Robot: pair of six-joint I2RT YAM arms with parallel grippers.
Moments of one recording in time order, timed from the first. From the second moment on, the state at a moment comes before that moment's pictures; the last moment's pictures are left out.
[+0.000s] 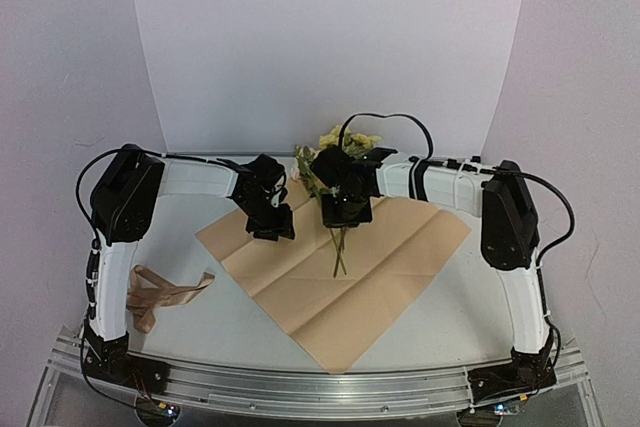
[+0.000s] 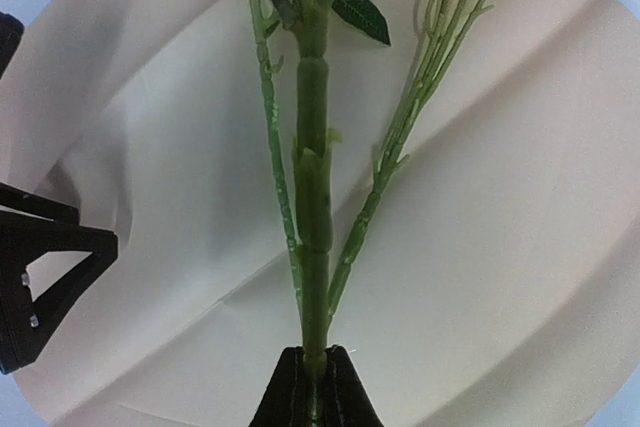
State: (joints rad) left arm -0.64 2.17 1.57 -0.55 0.22 -0.52; right arm 0.85 2.20 1.90 -0.84 0.28 0.65
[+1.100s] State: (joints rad) left arm -0.63 2.17 1.57 -0.55 0.23 -0.52; right arm 0.89 2.25 1.82 -0.79 0.20 0.76
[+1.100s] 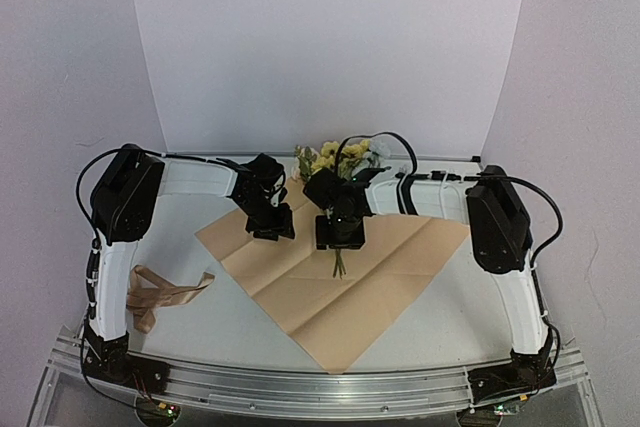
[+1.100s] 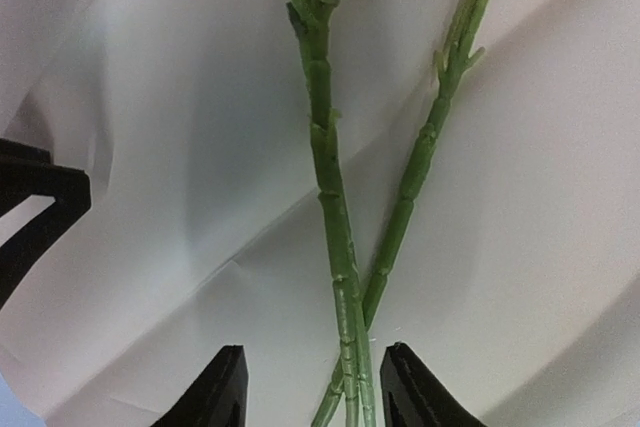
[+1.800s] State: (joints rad) left arm -0.63 1.85 1.32 -0.45 0.23 -0.64; right arm 0.89 1.54 1.10 -0.56 0.10 0.92
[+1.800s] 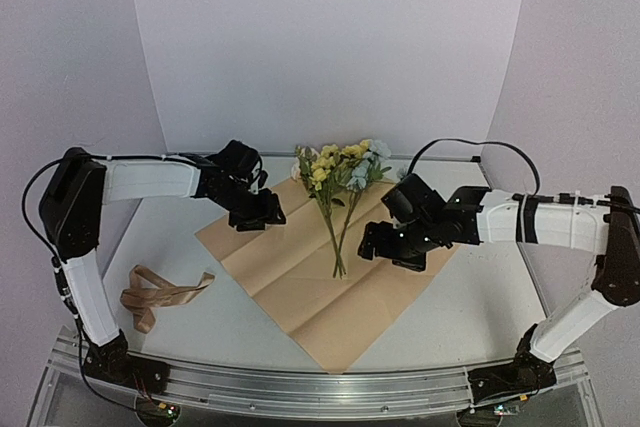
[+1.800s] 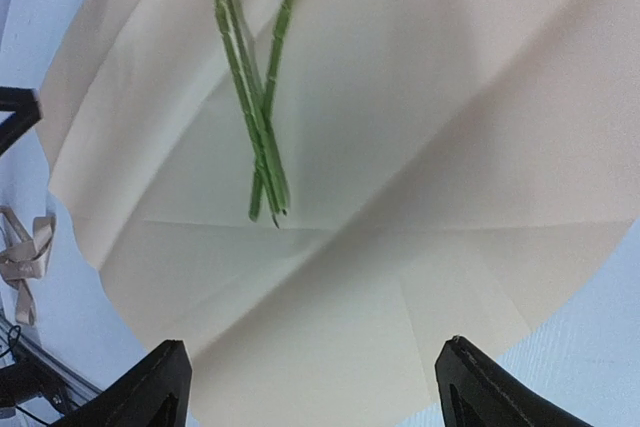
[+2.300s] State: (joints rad) left arm -0.92 1.33 0.60 -0.20 0.12 -1.20; right arm 0.90 1.14 0.54 -0.32 0.01 1.19
